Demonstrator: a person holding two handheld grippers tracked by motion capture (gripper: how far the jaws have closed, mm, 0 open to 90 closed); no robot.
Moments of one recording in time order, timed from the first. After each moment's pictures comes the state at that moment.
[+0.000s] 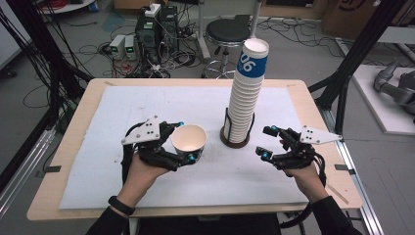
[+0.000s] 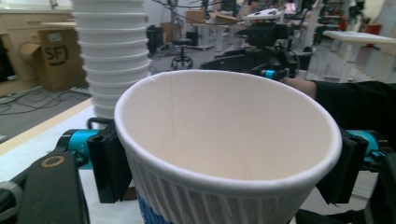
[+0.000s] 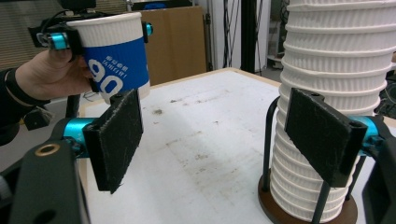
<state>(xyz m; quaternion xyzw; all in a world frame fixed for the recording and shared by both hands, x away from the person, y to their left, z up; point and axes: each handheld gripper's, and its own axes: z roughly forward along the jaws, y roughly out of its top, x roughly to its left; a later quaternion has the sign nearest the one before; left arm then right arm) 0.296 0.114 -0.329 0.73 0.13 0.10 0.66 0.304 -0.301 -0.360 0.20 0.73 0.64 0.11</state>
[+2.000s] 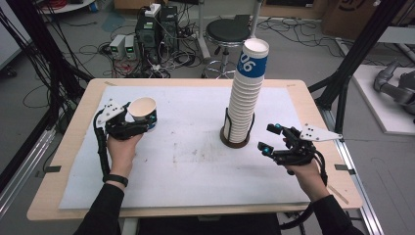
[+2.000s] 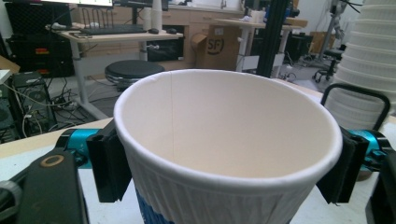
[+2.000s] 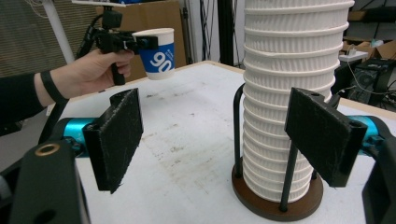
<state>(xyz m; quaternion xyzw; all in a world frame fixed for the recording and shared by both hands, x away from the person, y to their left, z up) 0.378 0.216 -0.387 0.65 0.36 0.28 0.61 0.313 -0.309 -0.368 0.24 0.73 0.63 0.13</state>
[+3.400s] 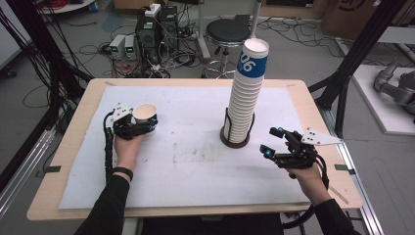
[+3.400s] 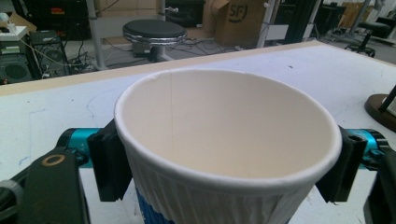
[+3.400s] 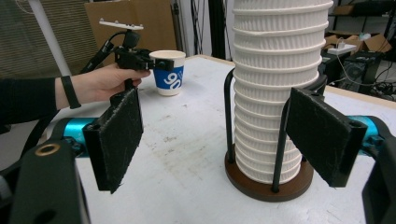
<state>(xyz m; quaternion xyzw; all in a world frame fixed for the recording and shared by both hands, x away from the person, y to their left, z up) 0.417 0.224 -0.443 0.68 0.41 0.27 0.55 0.308 -0.315 -0.379 0.26 0.73 0.62 0.14</state>
